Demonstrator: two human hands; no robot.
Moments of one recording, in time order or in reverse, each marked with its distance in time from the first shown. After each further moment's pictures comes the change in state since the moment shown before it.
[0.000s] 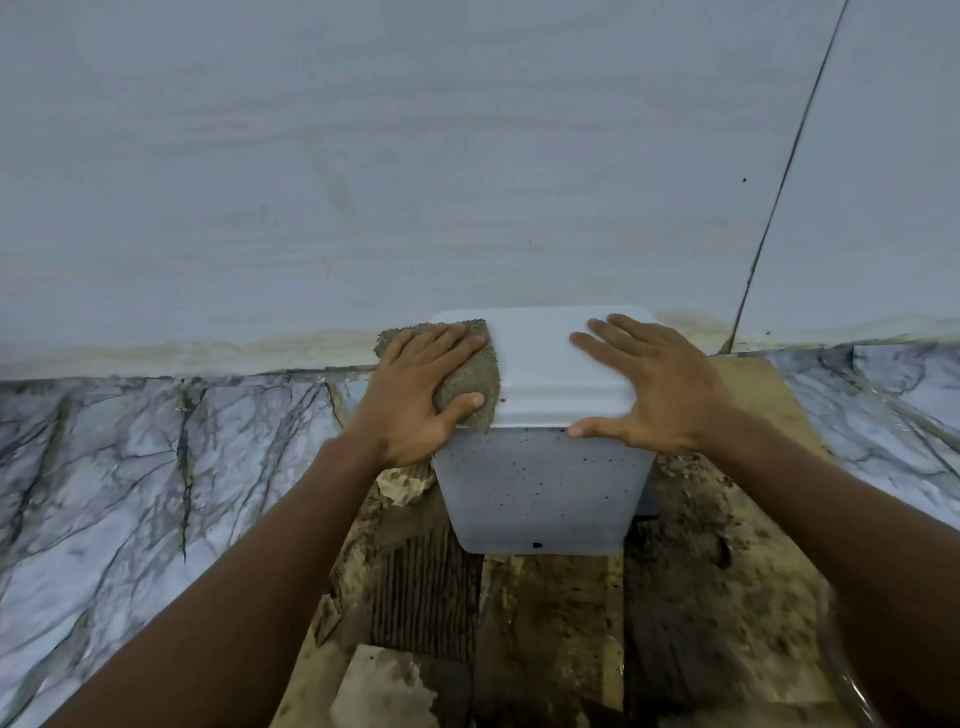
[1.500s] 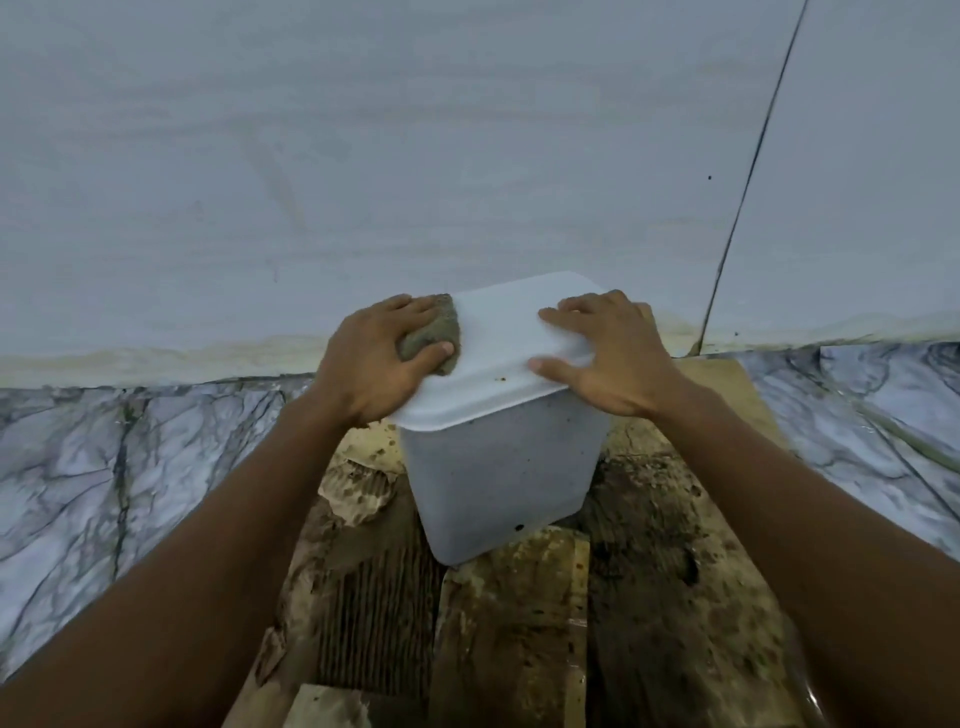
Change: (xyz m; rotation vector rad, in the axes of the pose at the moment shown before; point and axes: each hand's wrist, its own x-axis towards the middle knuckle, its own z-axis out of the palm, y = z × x) left_hand 0.066 0.024 -0.011 -0.090 0.048 -0.184; right_hand 0.046 0.032 0.003 0.219 0.058 0.119
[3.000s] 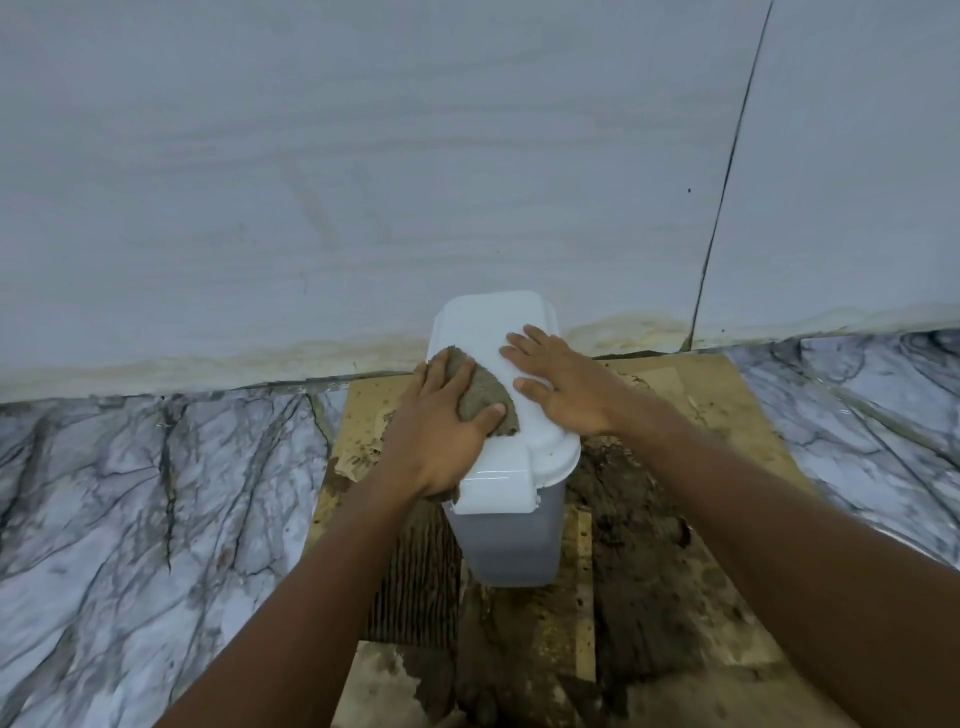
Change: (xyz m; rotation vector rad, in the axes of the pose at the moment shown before) left_hand -0.092 0.058 0.014 -0.101 -0.192 -0.249; right_hand -0.042 -0.056 0.008 0.199 -0.296 -0.075
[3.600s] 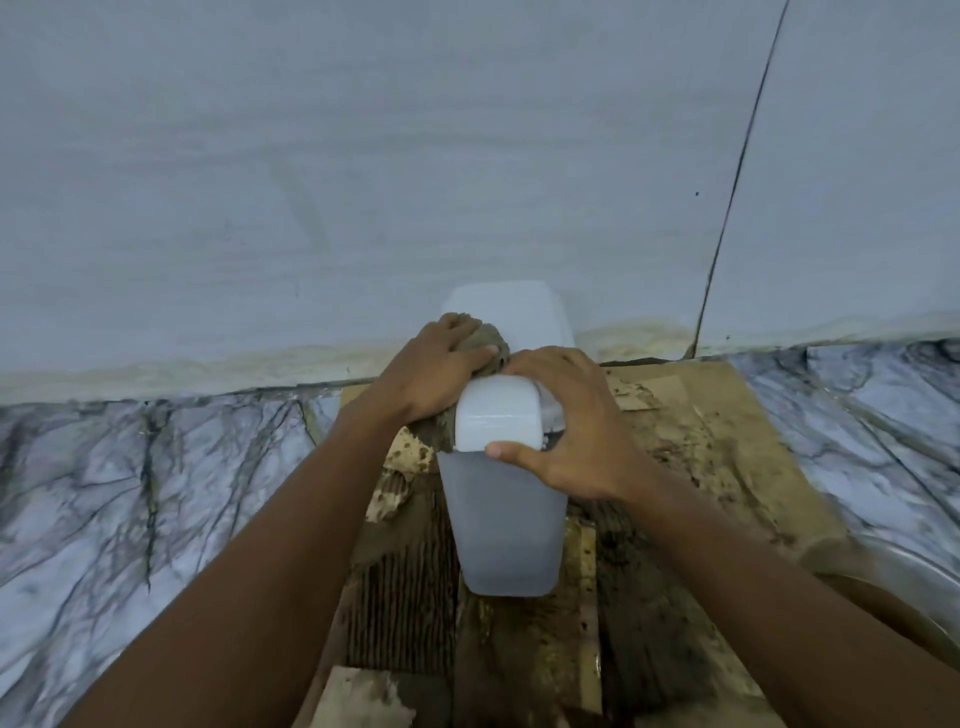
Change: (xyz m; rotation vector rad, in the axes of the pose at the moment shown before) left_hand 0.067 0.013 -0.041 -0.121 -0.115 0.072; right_hand -0.022 -0.023 0.026 0.164 0.581 -0.255
